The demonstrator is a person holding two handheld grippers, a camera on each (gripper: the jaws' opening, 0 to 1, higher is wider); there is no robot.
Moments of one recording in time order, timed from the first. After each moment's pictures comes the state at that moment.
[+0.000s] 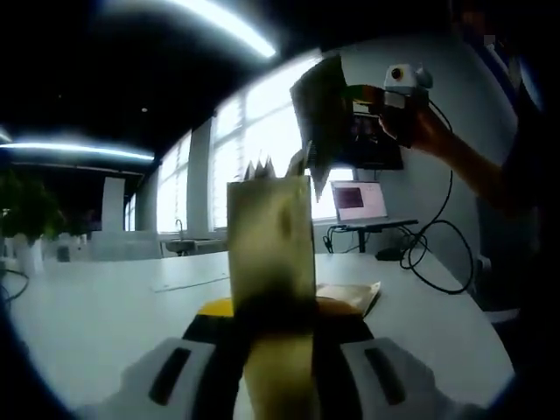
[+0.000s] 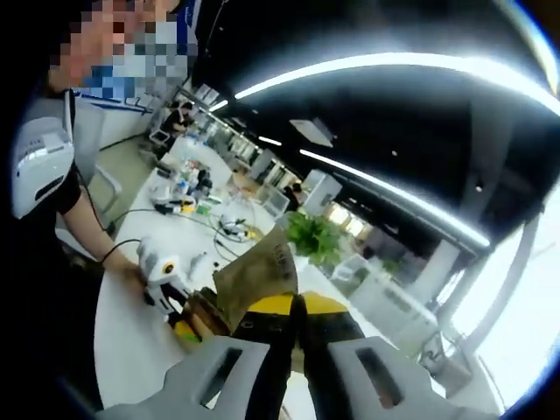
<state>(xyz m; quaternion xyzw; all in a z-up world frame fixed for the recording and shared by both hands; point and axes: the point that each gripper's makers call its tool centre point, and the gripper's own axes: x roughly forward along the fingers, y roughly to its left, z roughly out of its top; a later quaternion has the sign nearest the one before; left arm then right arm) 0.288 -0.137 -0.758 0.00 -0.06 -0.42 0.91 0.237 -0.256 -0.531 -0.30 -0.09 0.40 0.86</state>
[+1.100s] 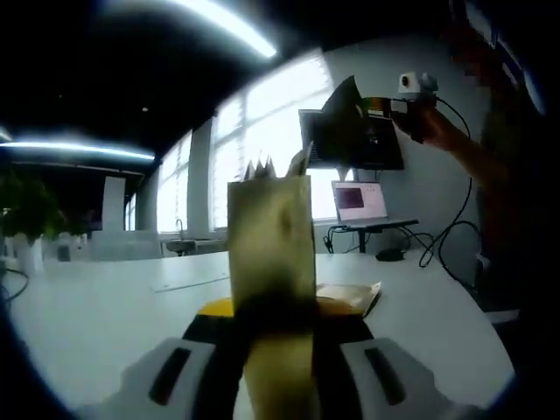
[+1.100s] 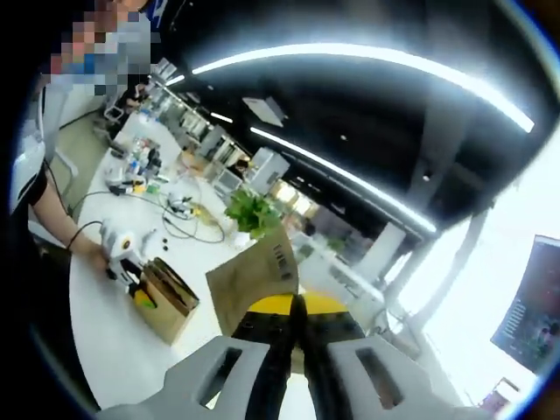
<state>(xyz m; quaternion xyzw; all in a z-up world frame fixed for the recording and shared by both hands) 0.287 -0.137 -0.758 0.00 -0.06 -0.42 0.91 0.234 -0.349 -0.499 -0.33 -0.07 0.25 0.91</state>
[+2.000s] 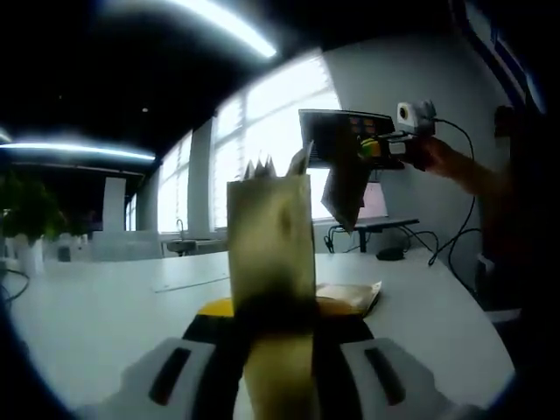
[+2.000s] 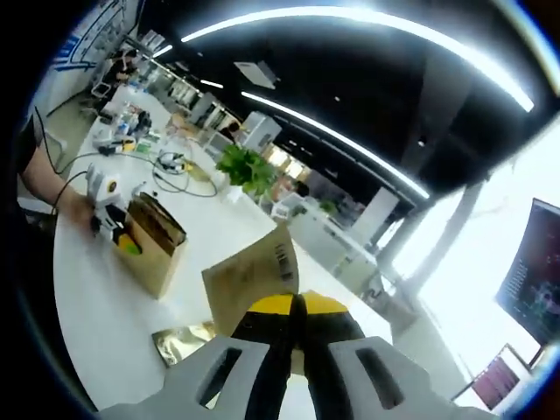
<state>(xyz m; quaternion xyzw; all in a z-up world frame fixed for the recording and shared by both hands) 0.287 -0.137 -0.760 0.00 -0.06 -0.41 0.91 0.271 -0.389 -0.585 -0.34 0.01 0.21 0.92</state>
